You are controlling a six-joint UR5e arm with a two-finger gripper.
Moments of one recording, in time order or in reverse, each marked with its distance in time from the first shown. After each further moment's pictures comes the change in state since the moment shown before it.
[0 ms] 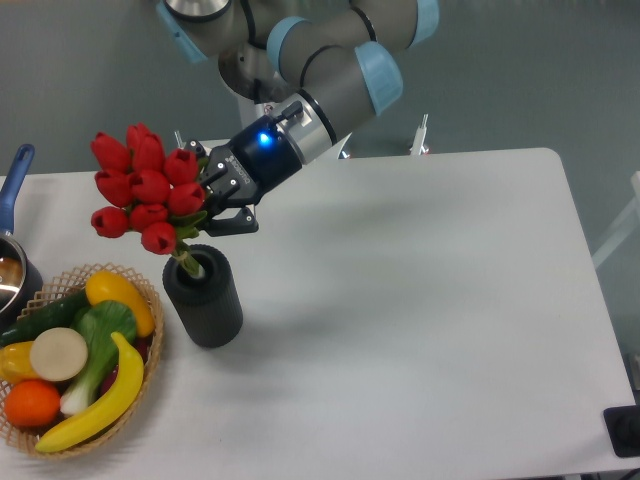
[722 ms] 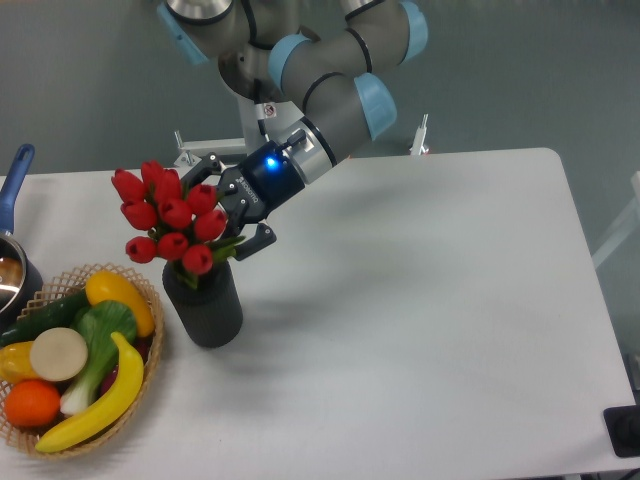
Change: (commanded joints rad) arm 0.026 -0.026 -0.068 -0.002 0.012 0.011
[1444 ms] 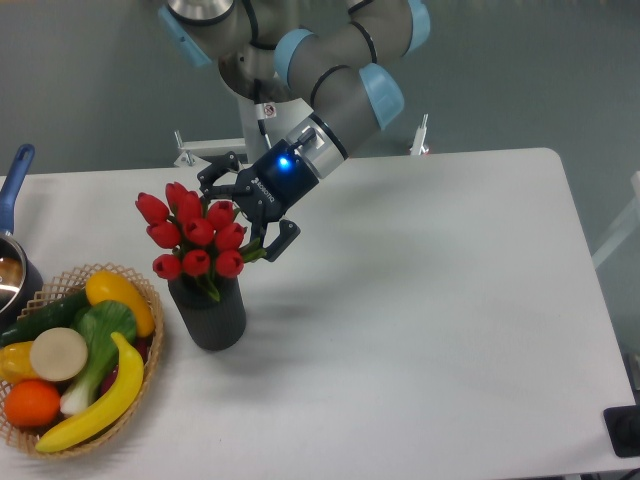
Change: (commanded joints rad) arm 0.020 0.040 -0.006 0.003 0.181 -0.011
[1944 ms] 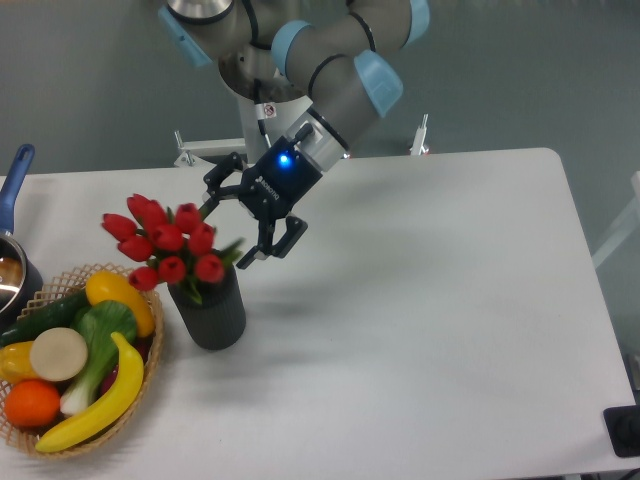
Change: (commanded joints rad) arm 0.116 0.118 0.021 -0.005 0.133 -0.003
